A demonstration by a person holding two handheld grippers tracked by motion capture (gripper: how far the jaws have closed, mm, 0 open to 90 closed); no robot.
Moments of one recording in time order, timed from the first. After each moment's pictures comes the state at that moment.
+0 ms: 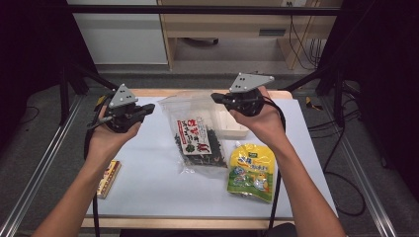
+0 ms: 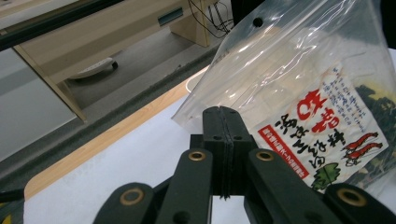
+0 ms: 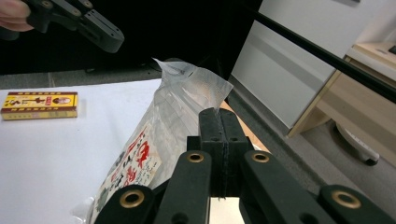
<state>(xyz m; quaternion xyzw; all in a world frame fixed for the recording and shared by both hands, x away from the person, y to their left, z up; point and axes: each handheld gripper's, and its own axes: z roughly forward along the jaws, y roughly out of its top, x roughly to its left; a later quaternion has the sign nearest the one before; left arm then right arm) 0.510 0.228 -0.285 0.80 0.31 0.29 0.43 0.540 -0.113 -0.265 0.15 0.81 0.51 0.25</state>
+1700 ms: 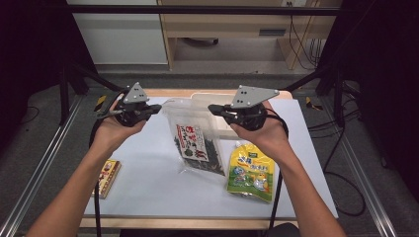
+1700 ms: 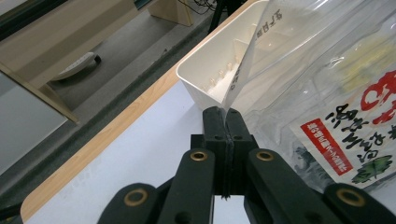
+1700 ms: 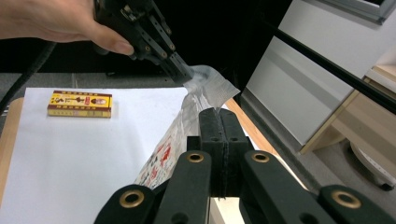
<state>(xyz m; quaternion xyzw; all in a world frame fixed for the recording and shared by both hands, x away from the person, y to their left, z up) 0.543 0.215 -0.294 0.85 0.25 0.27 0.38 0.500 -0.114 -0.262 0.11 0.81 0.53 0.24</state>
